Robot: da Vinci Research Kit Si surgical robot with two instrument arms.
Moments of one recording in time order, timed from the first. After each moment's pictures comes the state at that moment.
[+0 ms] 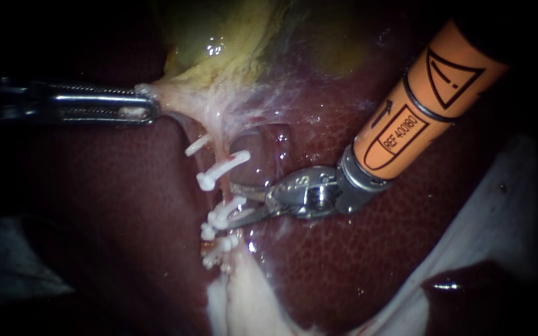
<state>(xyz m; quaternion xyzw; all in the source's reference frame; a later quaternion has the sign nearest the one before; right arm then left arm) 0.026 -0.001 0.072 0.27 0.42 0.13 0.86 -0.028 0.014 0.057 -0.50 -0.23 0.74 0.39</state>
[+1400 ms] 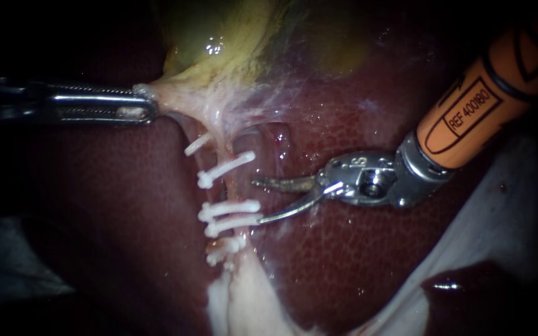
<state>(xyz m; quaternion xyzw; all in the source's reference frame) 0.020 0.003 0.069 0.42 0.47 0.18 0.76 -0.028 0.014 0.057 -0.50 -0.23 0.74 0.39</state>
